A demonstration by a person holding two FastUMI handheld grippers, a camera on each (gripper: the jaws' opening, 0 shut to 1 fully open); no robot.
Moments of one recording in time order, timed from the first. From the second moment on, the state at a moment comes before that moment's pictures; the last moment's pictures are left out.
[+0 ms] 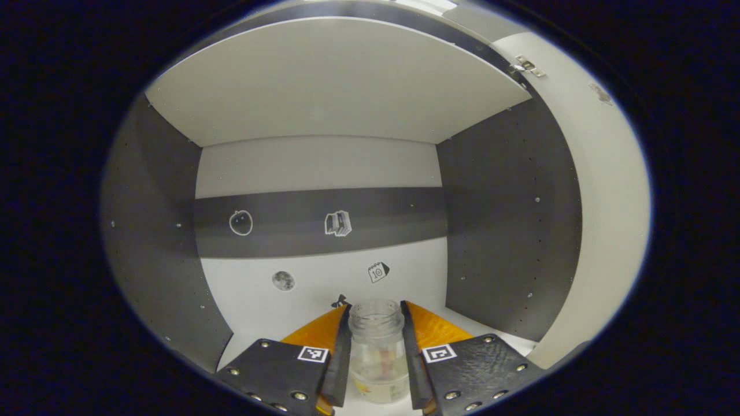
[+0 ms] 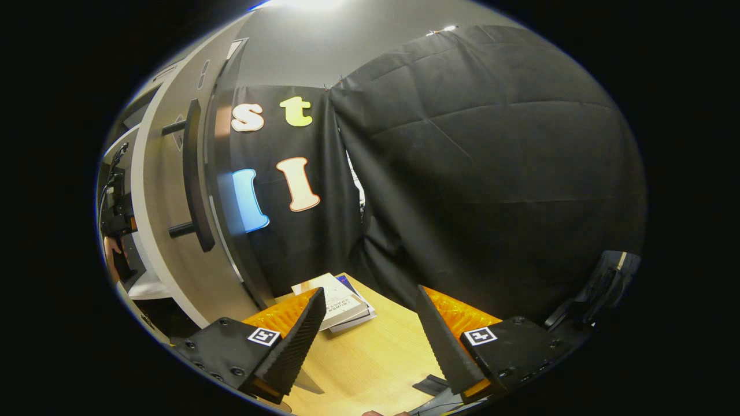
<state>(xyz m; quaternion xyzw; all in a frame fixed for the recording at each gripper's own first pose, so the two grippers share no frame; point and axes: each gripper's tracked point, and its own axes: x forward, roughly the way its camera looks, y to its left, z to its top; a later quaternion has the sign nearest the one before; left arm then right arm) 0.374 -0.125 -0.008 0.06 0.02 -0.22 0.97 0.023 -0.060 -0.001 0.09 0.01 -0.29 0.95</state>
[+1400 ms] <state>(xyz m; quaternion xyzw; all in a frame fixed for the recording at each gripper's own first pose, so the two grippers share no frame) 0.115 -0.071 -0.061 -0.05 0.04 -0.37 0.93 -0.030 -0.023 0.006 0.08 -0.02 -0.31 0.95</state>
